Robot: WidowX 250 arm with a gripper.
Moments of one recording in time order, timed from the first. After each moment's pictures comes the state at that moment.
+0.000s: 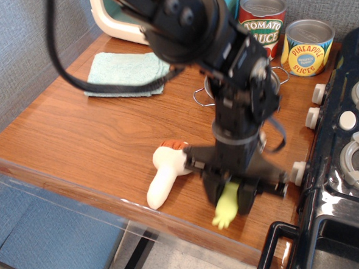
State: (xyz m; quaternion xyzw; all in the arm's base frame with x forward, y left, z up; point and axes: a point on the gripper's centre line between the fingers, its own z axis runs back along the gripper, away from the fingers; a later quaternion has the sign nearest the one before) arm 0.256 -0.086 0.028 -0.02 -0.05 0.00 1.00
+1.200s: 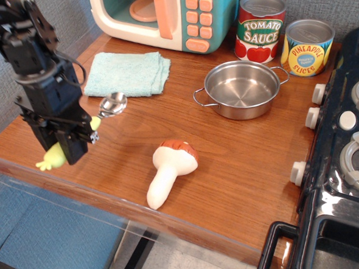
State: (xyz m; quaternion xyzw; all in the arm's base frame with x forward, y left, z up) arm 0.224 0.117 0.041 -0.01 -0.02 -0.02 1.00
